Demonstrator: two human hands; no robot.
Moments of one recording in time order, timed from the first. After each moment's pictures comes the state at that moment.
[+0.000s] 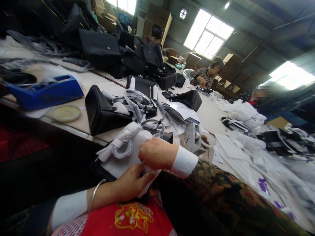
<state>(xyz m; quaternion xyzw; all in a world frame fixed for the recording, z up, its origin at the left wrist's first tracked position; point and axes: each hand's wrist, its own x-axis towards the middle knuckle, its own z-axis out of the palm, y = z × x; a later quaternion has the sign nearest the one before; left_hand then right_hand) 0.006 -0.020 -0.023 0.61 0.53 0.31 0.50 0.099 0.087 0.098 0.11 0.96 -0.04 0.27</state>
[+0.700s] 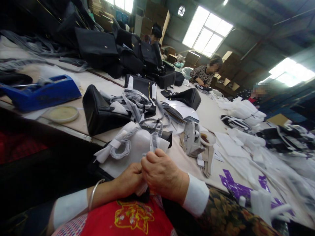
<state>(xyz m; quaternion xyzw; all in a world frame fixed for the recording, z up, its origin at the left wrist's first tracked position) 0.013 -0.013 -0.036 0.52 0.41 0.40 0.63 0.151 0.033 0.064 0.10 0.99 0.10 0.00</state>
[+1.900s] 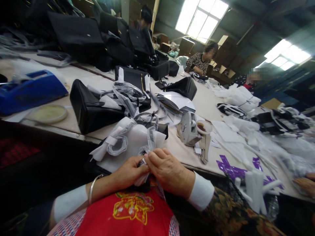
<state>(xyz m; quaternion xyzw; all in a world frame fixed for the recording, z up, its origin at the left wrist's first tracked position) 0.013 -0.009 -0.046 0.52 0.42 0.36 0.65 0.191 0.021 0.039 0.19 0.98 -0.02 -0.02</state>
